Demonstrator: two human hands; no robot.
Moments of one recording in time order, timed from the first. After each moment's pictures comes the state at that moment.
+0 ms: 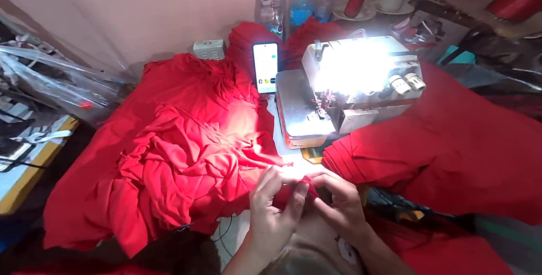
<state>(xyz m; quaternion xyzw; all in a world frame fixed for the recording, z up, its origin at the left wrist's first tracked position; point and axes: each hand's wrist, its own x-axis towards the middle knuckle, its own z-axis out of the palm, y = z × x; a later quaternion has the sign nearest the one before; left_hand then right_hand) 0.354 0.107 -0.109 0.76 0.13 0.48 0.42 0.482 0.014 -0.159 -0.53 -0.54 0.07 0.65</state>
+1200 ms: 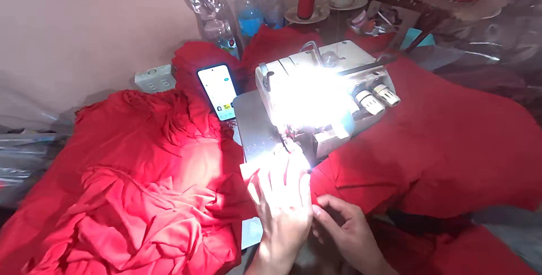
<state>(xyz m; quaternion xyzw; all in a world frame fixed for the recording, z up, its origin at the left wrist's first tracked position) 0.468 0.121 -0.139 0.90 0.25 0.35 0.05 0.515 0.004 -0.166 -0.61 -0.29 0.21 0.71</state>
